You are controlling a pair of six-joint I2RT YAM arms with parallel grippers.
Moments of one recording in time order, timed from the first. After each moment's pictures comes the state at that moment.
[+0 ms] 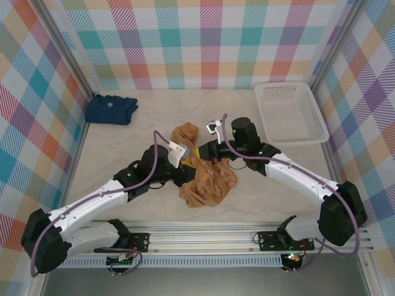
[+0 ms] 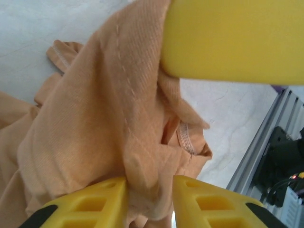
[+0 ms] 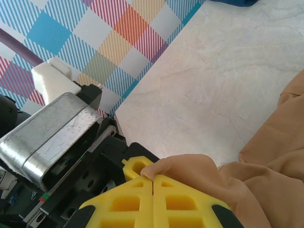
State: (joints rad) left arm -0.76 1.08 0.72 -0.20 0.28 -0.32; right arm 0.66 1.34 0.97 -0.06 -0.70 0.49
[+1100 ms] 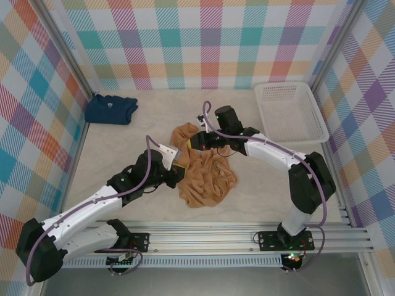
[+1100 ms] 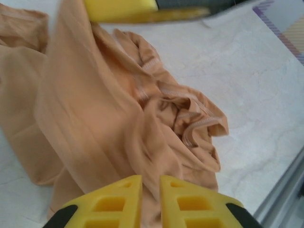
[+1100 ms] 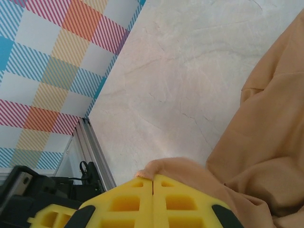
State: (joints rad) left arm -0.72 0.98 0.66 -0.29 0.13 -0.31; right arm 0.62 1.69 1.24 -0.19 -0.70 0.48
